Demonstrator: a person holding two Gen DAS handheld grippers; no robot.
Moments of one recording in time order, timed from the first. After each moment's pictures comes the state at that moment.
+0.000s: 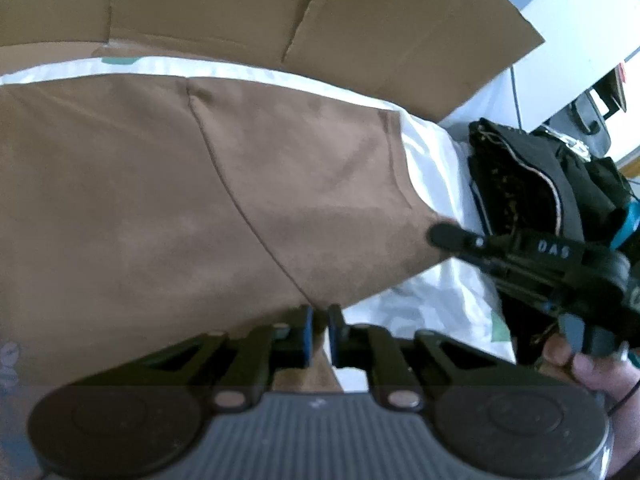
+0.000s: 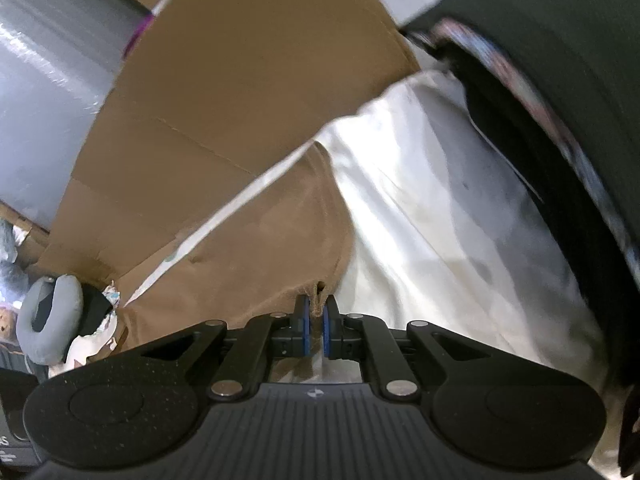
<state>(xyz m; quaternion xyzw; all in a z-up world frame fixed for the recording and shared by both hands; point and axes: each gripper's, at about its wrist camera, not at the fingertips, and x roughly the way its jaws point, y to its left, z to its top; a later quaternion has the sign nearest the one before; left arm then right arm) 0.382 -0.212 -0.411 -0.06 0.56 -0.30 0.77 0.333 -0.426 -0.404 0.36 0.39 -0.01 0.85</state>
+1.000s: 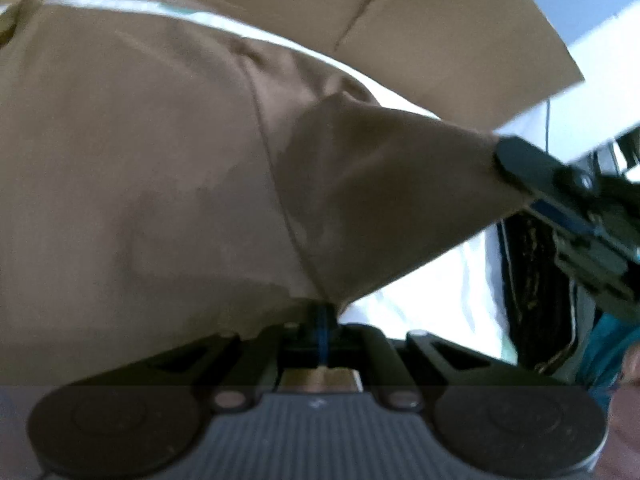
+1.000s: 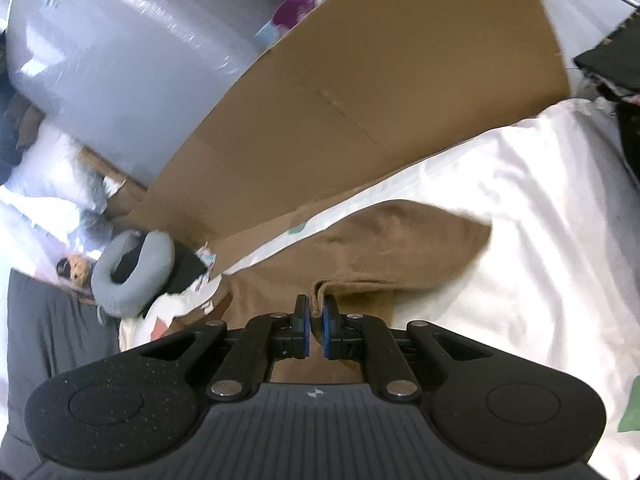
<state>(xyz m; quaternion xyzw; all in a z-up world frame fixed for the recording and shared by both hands) 0.368 -0.188 -0.445 -0.16 0.57 -0.25 0.77 0.350 -0.364 -0.351 0.35 0.38 0.14 0.85</state>
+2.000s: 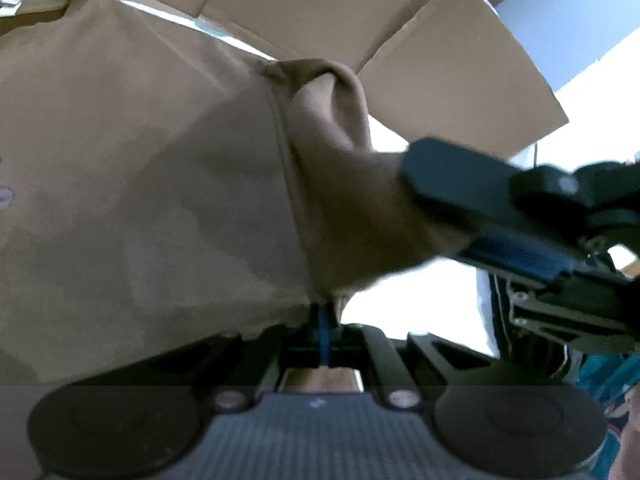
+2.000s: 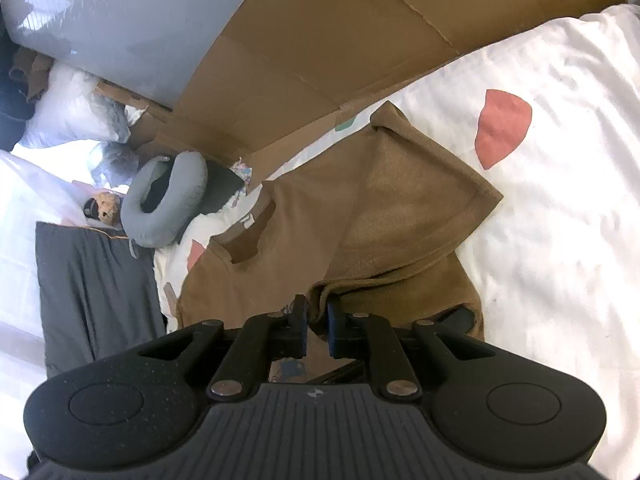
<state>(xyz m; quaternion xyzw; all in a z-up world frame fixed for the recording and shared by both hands) 0.331 -0.158 -0.450 -0.19 0.50 -0.25 0.81 0.348 -0.324 -0.364 0.38 0.46 0.22 0.77</state>
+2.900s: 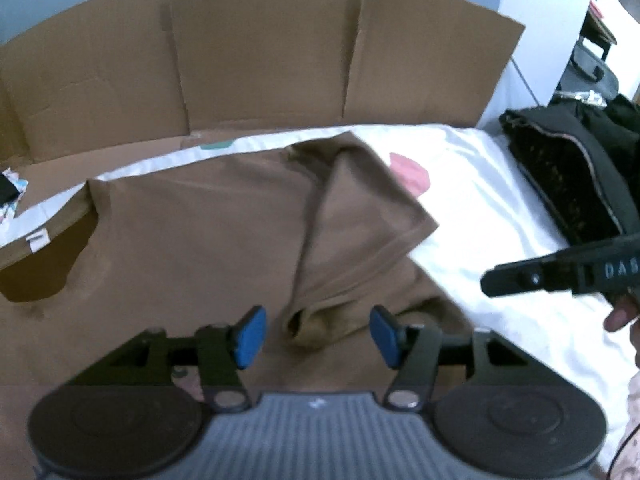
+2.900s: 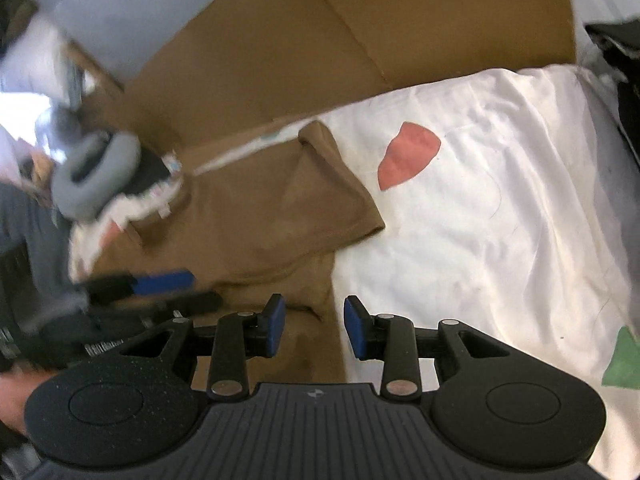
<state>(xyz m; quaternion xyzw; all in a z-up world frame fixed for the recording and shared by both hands) 0.354 -0.116 -0.386 0.09 0.45 -0.28 0.84 0.326 -0.330 -0.382 0.20 0.46 0.14 0.85</state>
